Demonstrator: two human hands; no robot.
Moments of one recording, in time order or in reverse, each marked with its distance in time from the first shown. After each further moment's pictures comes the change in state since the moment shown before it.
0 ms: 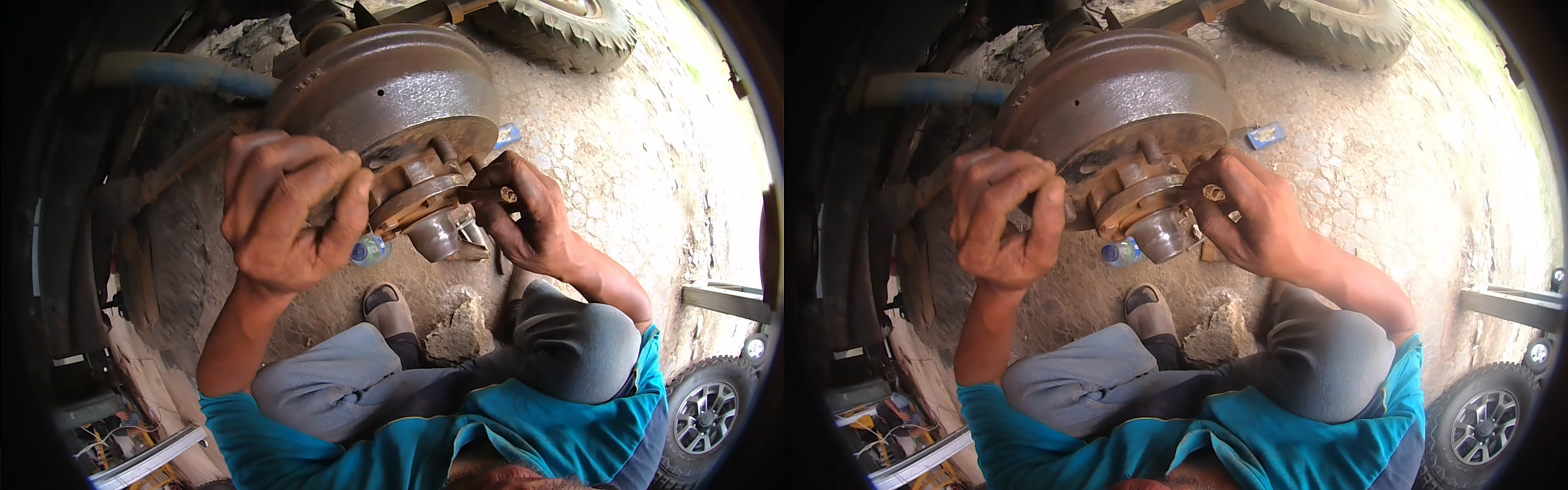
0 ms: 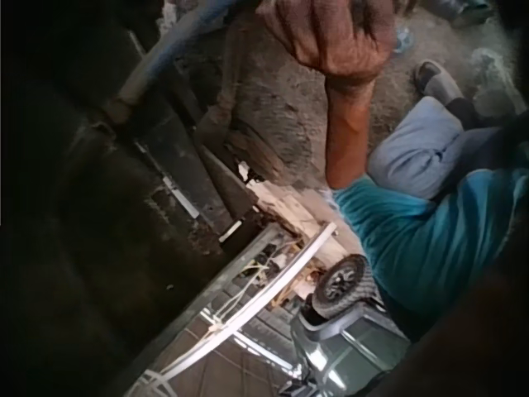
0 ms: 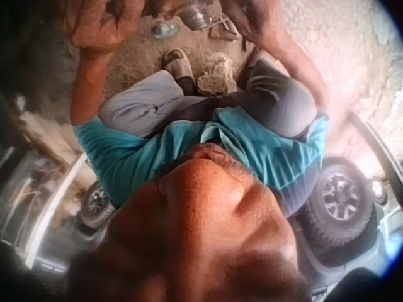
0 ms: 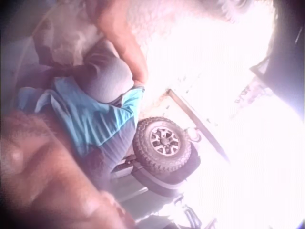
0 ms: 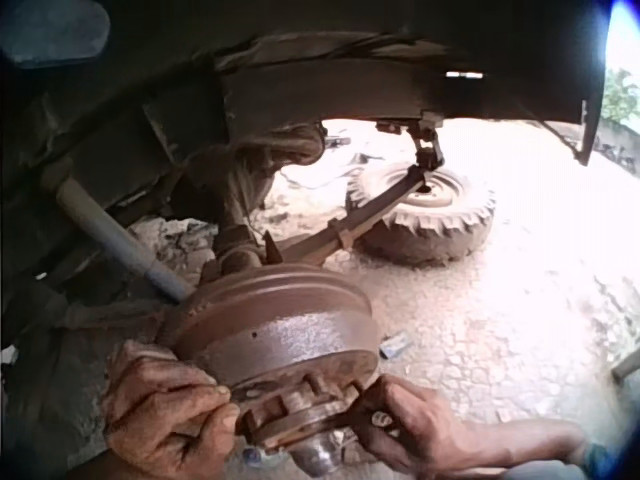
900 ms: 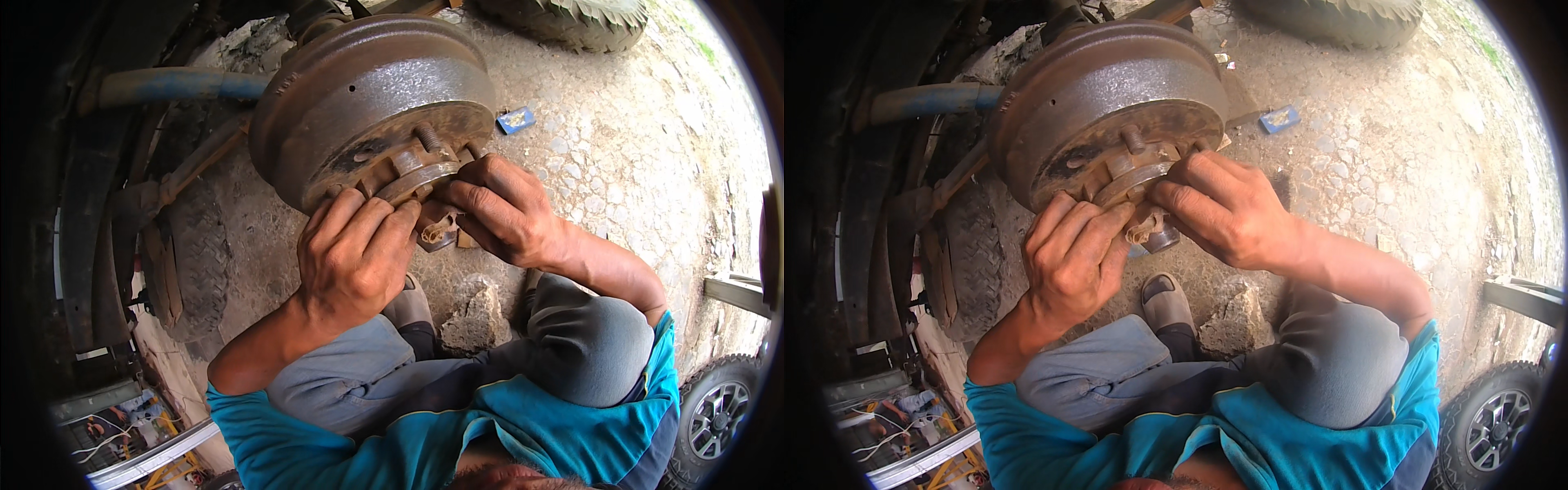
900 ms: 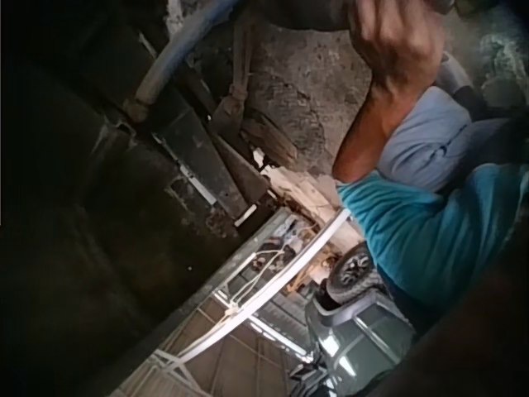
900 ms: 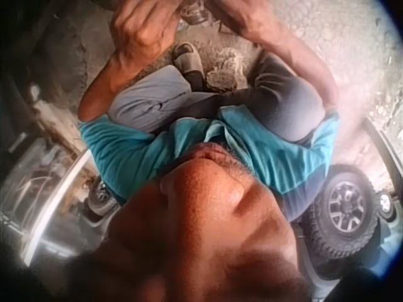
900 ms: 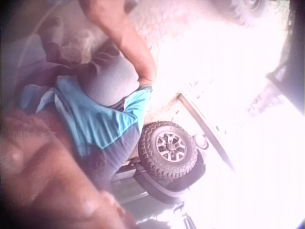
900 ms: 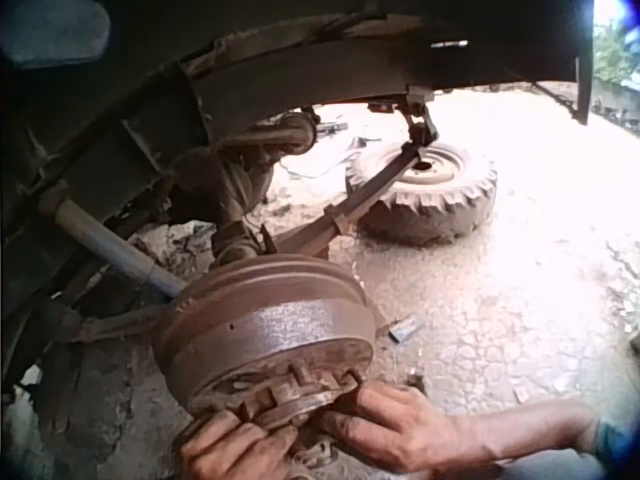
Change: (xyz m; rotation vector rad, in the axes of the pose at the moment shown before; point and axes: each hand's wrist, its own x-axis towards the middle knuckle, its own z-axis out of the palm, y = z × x) left_hand -0.017 0.065 0.018 0.038 -0.434 -0.155; right_hand 0.000 0.007 0.017 -0.201 0.050 -0.348
